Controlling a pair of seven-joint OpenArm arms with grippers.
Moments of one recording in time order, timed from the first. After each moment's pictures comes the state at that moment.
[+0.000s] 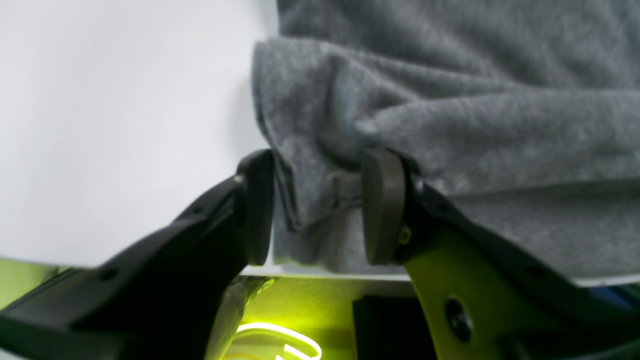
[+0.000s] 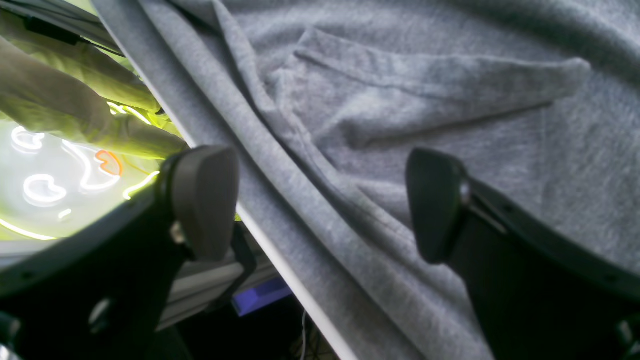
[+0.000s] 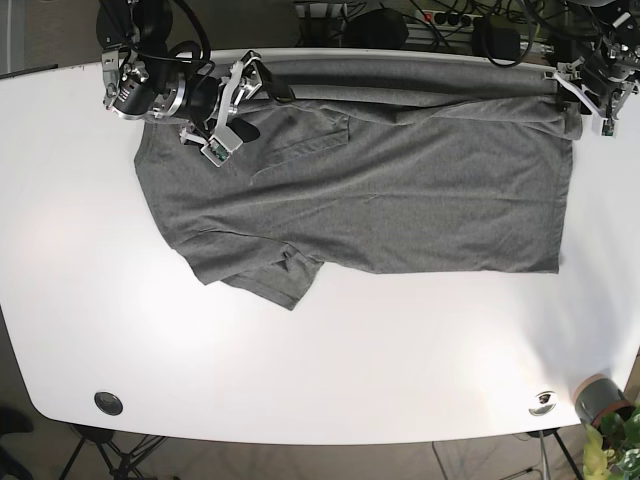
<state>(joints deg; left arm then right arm) 26.9 -15.7 -46.1 91.5 -18.2 -40.0 45.2 -19.8 13.0 2.9 111.7 42.7 39.6 -63.5</state>
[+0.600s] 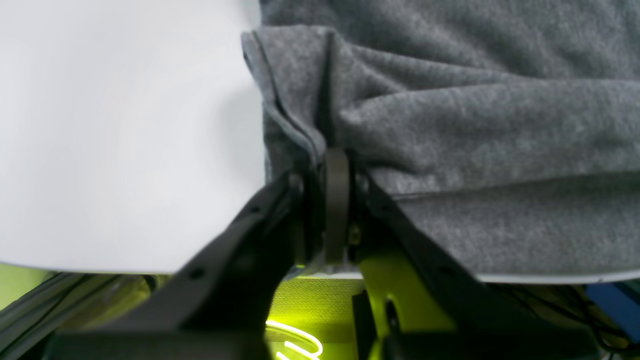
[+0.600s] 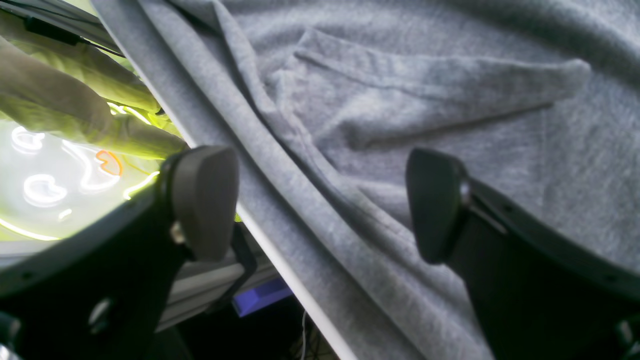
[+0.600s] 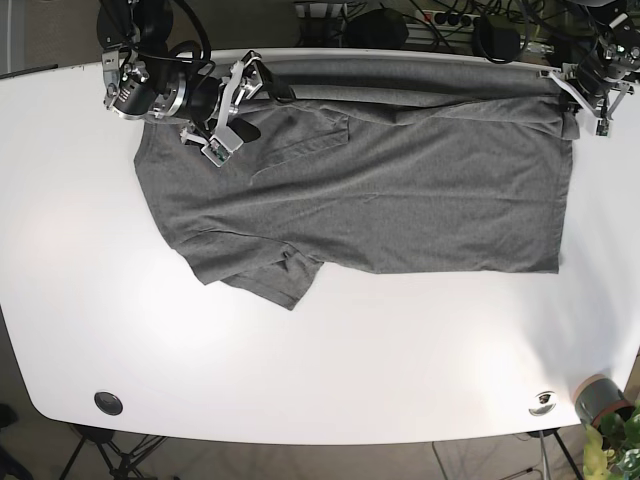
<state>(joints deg) 26.8 -15.6 -44.9 92.3 -17.9 -39.9 45.4 -19.8 13.0 2.9 111.7 42.7 39.6 -63.5</state>
